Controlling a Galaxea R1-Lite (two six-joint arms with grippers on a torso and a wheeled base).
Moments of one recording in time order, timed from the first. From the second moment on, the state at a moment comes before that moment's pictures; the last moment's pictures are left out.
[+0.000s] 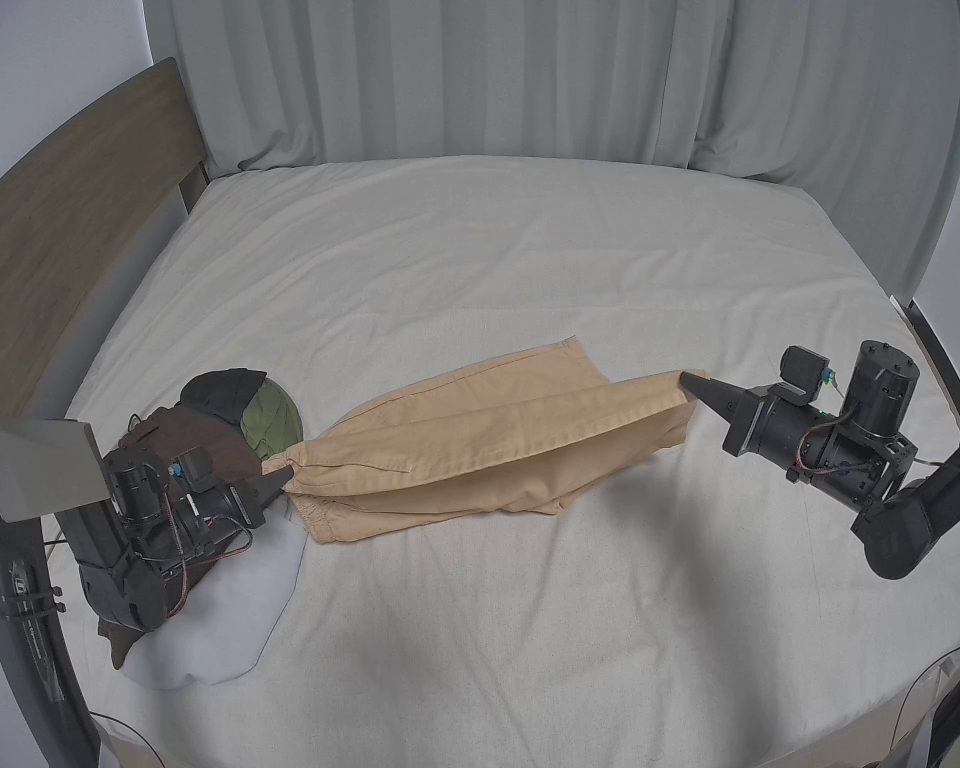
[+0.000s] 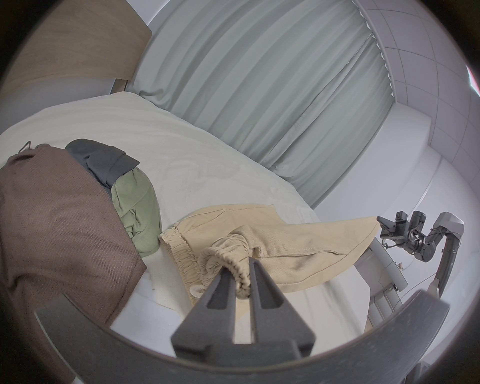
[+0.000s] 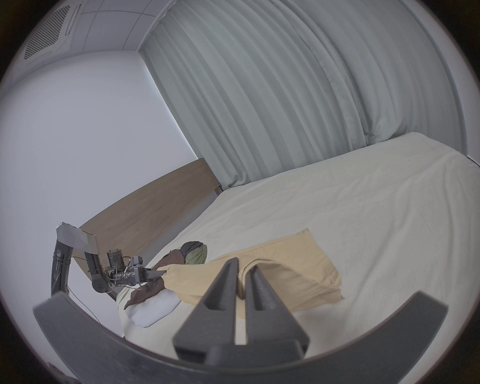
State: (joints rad) left arm 0.04 2.24 -0.52 -1.55 -0.60 -0.39; right arm 0.28 1.82 -0.61 -1.19 0.37 0.28
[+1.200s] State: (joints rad) left arm 0.03 2.24 -0.54 -1.55 -0.57 -0.43; right arm 0.22 2.22 -1.20 -1.03 0.34 0.34
